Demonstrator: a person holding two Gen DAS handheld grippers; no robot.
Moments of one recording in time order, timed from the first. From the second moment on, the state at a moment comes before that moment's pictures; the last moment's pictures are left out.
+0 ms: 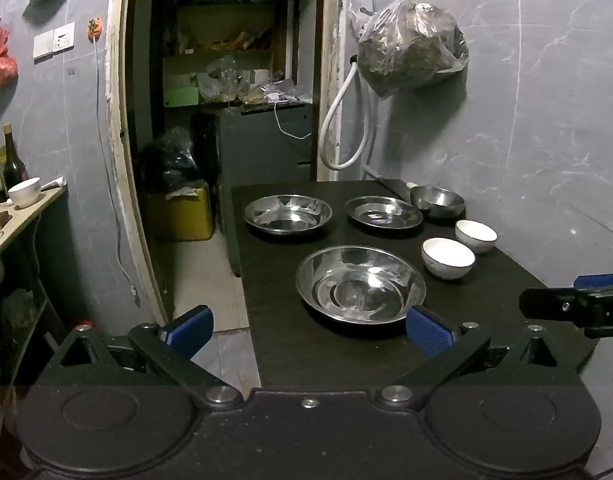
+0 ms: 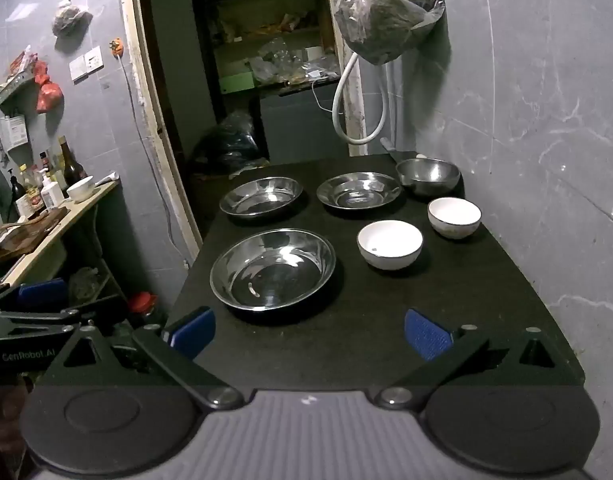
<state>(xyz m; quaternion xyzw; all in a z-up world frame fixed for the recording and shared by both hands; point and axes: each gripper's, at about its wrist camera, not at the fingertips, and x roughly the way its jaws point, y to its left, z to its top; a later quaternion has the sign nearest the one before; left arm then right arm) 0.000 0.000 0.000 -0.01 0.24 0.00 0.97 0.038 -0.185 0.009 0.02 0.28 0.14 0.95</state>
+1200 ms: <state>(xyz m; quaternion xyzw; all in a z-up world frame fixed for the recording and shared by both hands) 0.000 -0.001 0.000 0.00 0.25 -0.02 0.97 0.030 -0.188 0.010 0.02 0.28 0.13 0.95</state>
